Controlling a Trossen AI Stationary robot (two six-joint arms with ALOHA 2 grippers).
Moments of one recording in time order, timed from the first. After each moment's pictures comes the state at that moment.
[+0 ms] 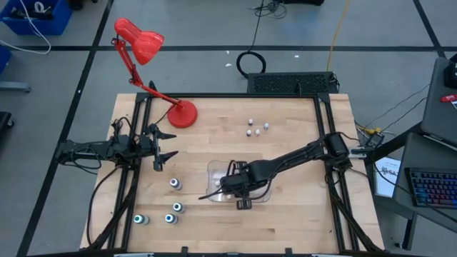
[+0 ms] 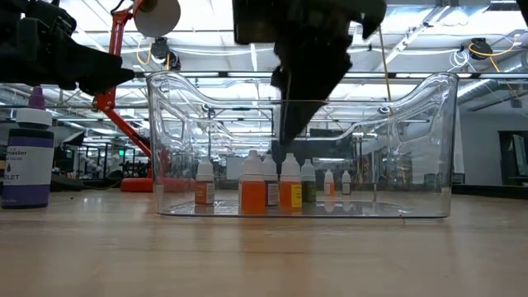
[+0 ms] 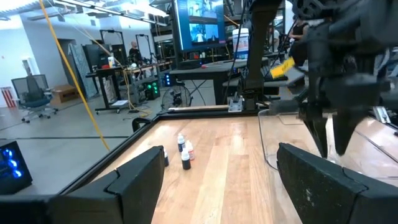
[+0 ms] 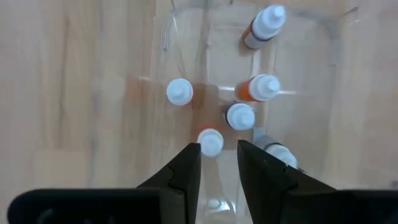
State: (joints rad) left arm -0.06 0.01 0.01 0.08 -0.22 0.12; right arm 0.28 2.04 1.64 -0.85 0.05 0.21
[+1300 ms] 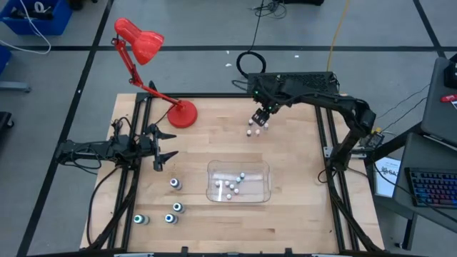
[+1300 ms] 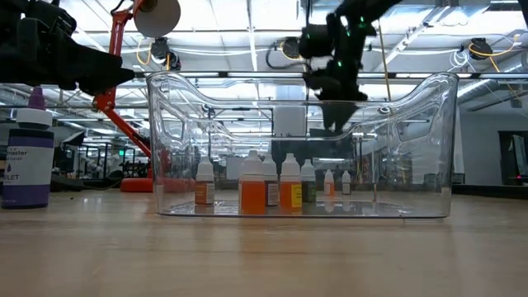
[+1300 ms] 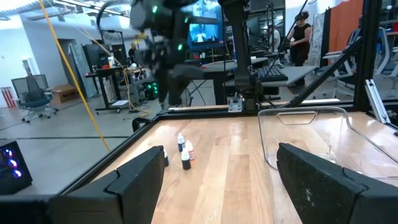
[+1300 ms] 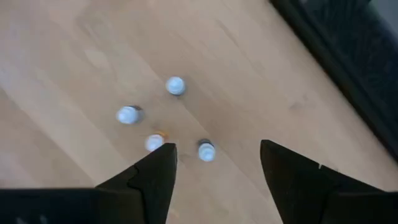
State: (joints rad) left arm -0.06 0.01 0.01 0.08 -0.22 0.12; right arm -0.50 1.70 1.46 -1.00 0.11 0.20
